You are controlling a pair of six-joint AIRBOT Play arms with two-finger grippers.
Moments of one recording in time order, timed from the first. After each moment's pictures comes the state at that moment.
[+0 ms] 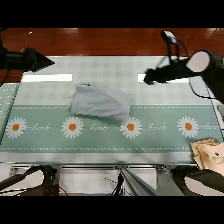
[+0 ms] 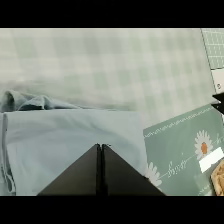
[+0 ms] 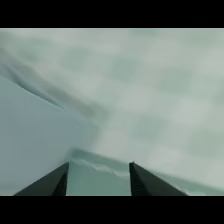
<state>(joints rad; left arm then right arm) 0.25 -1.27 1.33 0.64 -1.27 -1.15 0.19 -1.28 1.25 -1.33 1.08 1.52</state>
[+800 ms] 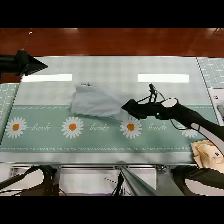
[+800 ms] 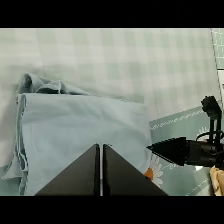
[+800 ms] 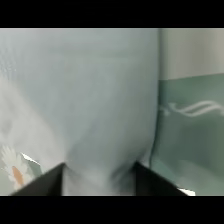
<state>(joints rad) 0.31 -1.27 1.33 0.66 -1.34 -1.16 0.36 -1.40 0.70 -0.30 0.58 1.27</state>
